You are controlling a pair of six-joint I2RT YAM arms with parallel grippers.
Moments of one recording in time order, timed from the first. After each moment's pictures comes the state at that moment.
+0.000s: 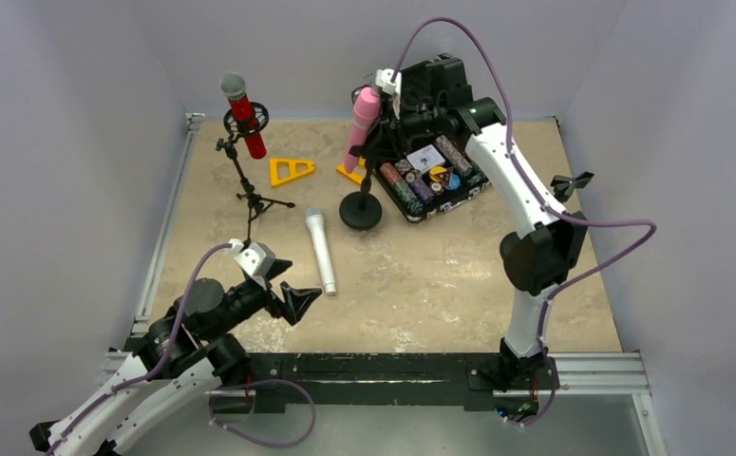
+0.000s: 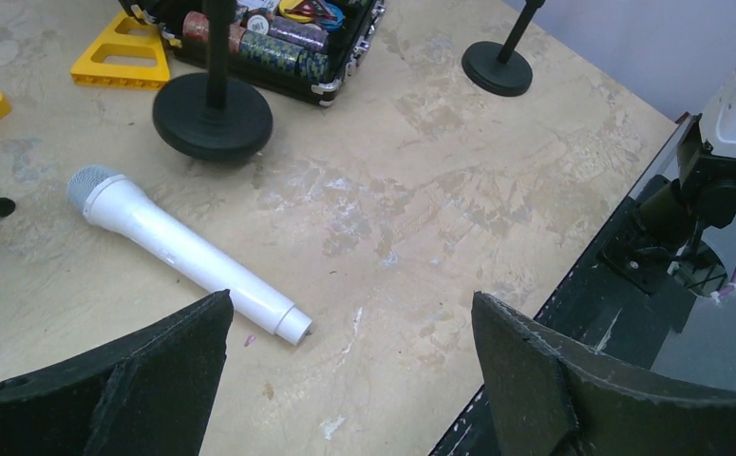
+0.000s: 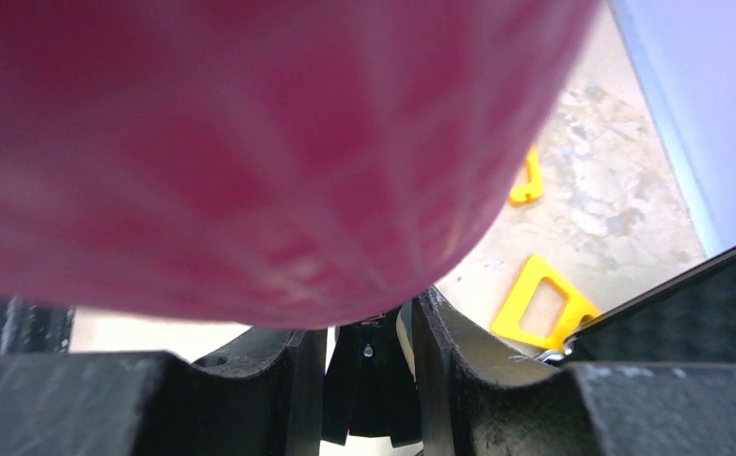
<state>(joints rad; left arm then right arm) -0.85 0.23 0.52 -0.45 -0.03 -0.23 0.42 1.88 2.03 -0.77 -0.96 -0.52</state>
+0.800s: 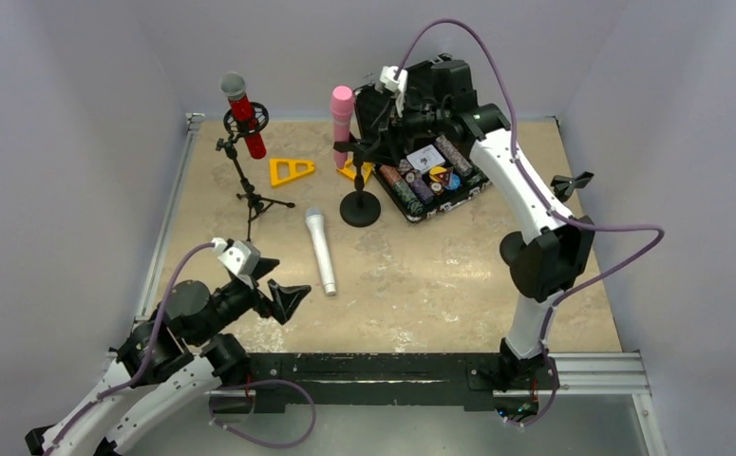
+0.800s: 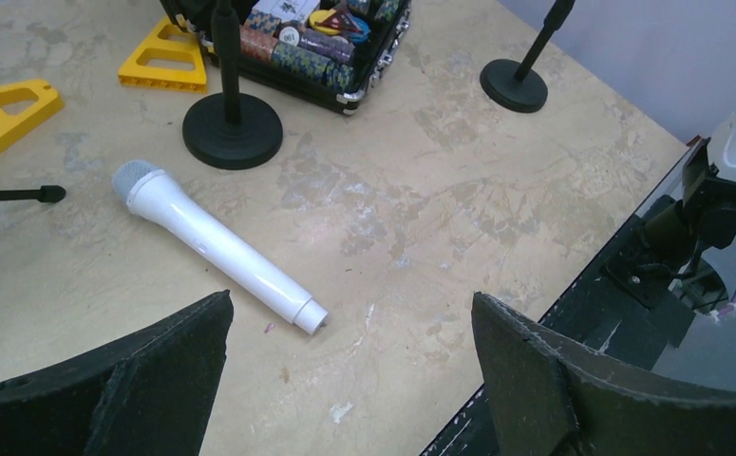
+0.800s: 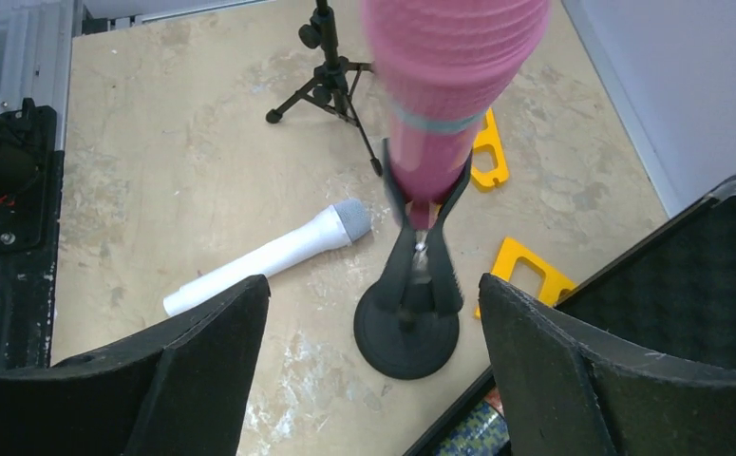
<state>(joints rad) -0.85 0.22 0.61 -0.57 -0.09 -0.25 0.42 1.89 1.99 -0.64 -0.87 -0.41</state>
